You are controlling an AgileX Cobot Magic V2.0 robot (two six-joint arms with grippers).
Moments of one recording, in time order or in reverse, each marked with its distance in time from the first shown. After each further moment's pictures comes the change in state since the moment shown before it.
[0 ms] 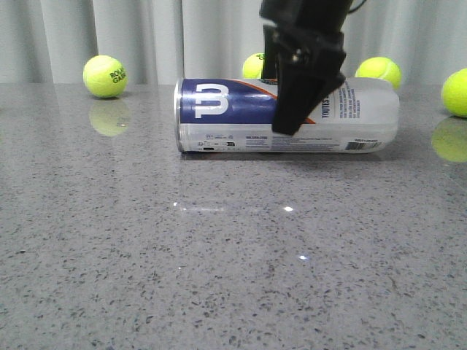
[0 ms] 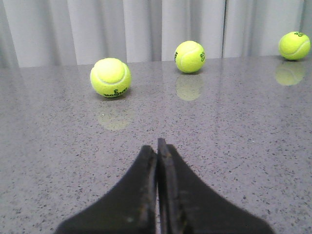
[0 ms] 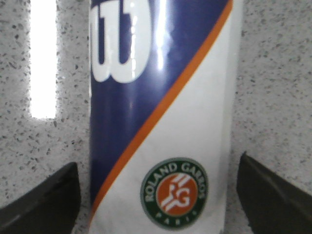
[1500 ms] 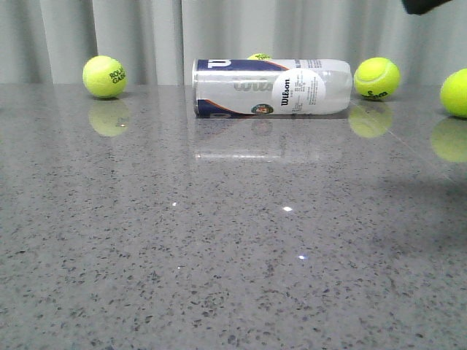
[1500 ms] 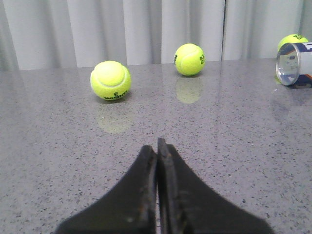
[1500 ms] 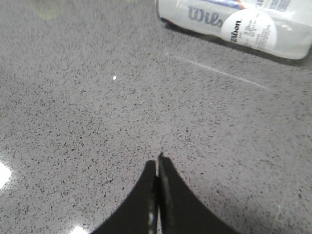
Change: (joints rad) left arm 0.000 0.000 0.000 0.000 -0.013 0.000; right arm 0.000 -0.936 0.880 0.080 -0.588 1.063
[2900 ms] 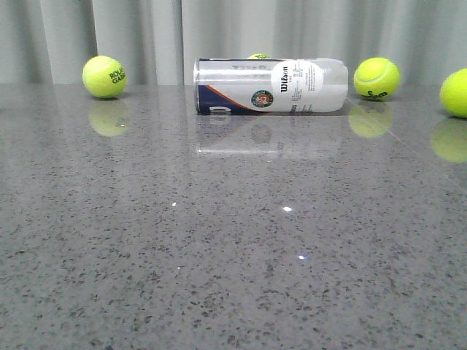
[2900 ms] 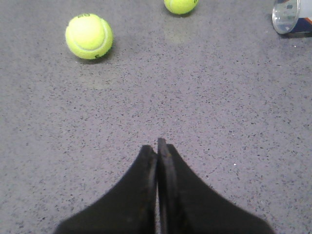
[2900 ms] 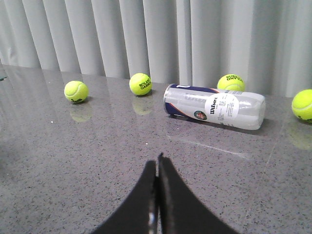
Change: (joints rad) left arm 0.000 0.631 -0.636 -0.036 0.499 0.000; right arm 0.000 -0.847 0.426 -0.020 -0.120 0.002
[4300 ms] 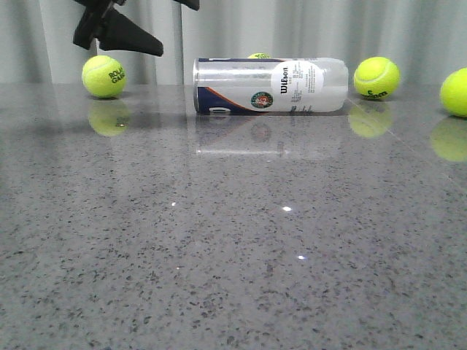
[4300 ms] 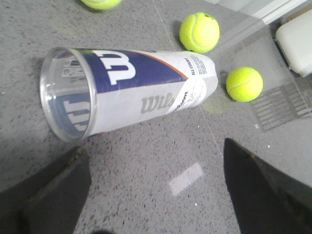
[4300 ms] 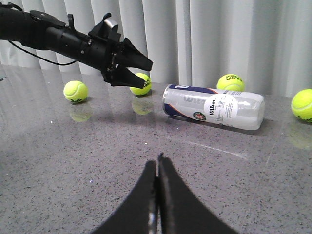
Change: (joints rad) left arm -0.139 1.253 -0.918 -1.117 0.241 0.590; right arm 0.000 0.000 0.000 0.000 0.000 0.000
